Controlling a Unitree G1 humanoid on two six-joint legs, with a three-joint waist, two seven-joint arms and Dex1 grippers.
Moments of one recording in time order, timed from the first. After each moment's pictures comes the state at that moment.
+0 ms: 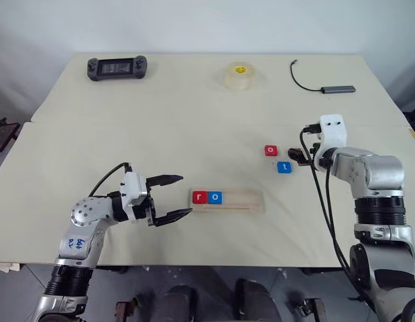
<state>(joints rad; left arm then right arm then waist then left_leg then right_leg) -0.24 0.52 0.03 -0.02 -0.43 0.01 -1.08 -0.78 -0.55 -0.12 0.28 0.25 1.04 0.22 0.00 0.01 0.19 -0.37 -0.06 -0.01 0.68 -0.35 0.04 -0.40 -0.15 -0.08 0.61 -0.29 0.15</state>
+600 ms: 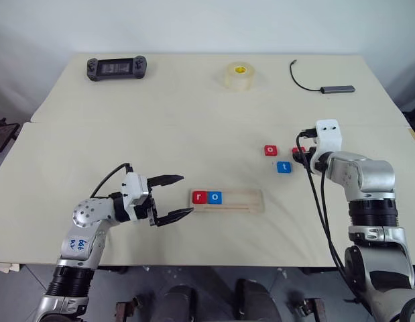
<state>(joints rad) -0.25 0.51 0.02 -0.01 -0.43 0.01 -1.06 -0.73 -0.54 -0.14 0.22 0.24 1.04 0.23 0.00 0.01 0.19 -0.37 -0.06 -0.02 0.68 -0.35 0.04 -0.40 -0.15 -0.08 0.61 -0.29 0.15</state>
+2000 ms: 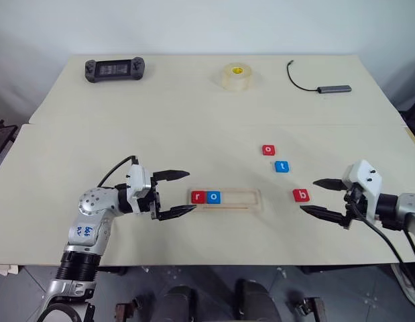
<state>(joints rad) -0.33 0.50 0.02 0.06 -0.43 0.00 -1.18 -0.20 -0.95 -0.18 0.05 0.31 0.29 1.24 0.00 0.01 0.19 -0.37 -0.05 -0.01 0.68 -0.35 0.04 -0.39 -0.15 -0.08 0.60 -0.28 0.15</state>
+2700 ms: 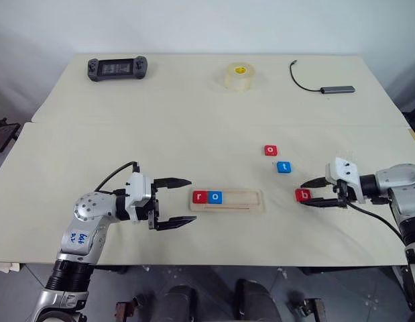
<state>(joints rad) -0.27 0.53 0.00 -0.05 -0.44 0.04 -1.17 -0.65 -0.88 0.08 0.73 0.11 -0.16 1.48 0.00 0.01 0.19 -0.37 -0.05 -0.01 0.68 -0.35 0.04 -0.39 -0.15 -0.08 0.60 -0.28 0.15</state>
